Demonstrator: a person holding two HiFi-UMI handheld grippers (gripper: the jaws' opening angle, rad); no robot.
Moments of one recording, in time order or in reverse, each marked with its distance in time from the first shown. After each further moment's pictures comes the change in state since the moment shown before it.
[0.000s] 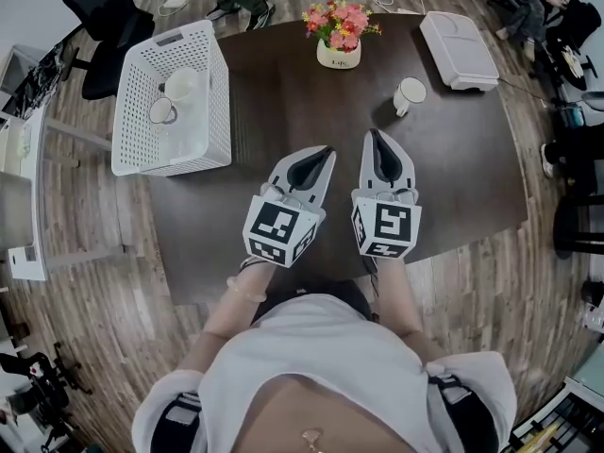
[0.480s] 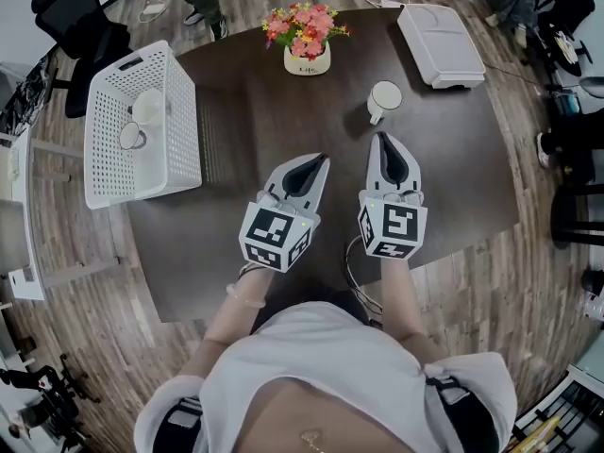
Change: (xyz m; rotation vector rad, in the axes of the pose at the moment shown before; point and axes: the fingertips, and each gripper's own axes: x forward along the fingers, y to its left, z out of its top) left arm 0.077 -0.015 -0.023 -0.063 0.059 -0.029; right arm 0.023 -0.096 -0.031 0.033 0.060 -0.060
